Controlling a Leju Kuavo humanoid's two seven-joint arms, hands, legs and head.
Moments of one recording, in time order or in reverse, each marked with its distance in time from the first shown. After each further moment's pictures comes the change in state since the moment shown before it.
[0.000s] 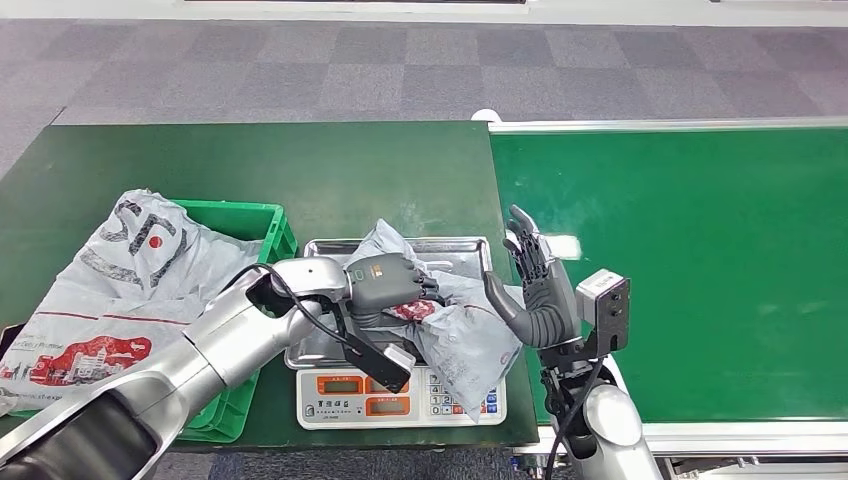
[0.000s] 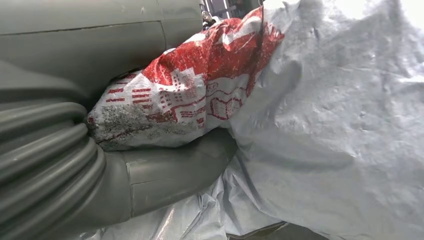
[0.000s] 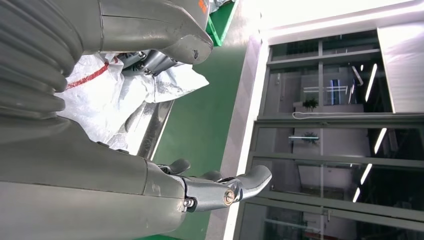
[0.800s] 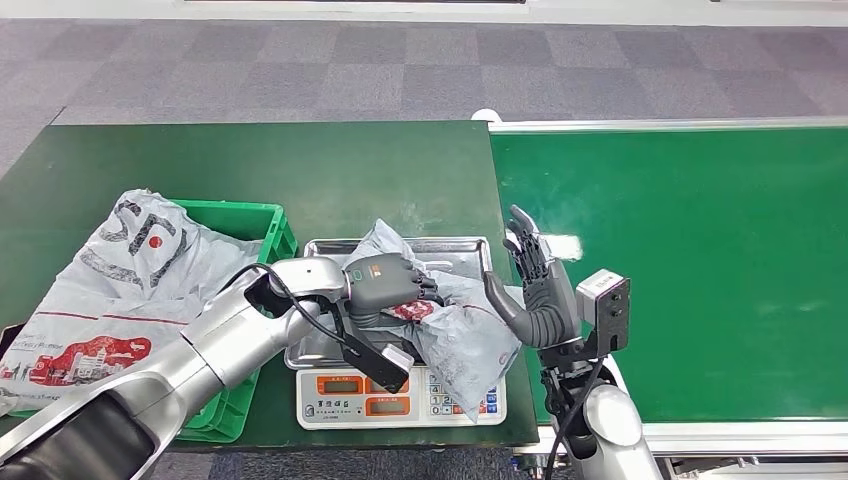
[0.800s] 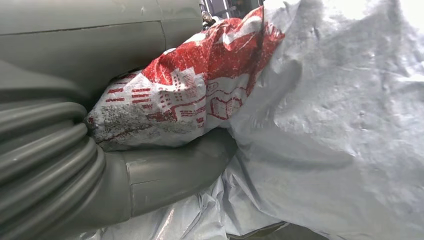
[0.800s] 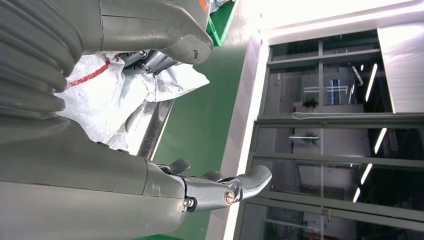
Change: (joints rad) left arm 0.001 0.007 0.000 -0.009 0.000 0.000 0.000; right arm 0.000 0.000 0.000 0.000 0.000 0.000 0.000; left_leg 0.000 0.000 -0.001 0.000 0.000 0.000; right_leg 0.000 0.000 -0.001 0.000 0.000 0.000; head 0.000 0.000
